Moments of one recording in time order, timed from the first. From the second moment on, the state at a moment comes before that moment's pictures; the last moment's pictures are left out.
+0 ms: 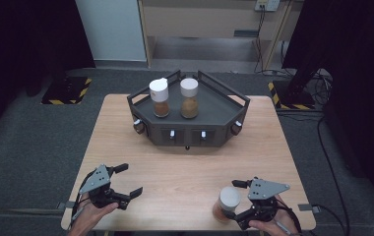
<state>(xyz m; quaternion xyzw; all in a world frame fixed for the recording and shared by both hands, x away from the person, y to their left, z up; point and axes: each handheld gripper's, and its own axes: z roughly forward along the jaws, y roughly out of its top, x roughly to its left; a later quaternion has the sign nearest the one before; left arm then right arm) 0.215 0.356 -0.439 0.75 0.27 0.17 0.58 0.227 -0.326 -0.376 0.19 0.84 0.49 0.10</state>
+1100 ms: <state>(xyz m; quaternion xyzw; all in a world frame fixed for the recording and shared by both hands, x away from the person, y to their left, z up) 0.216 0.356 -0.439 0.75 0.27 0.17 0.58 0.233 -0.322 -0.382 0.18 0.85 0.48 0.10</state>
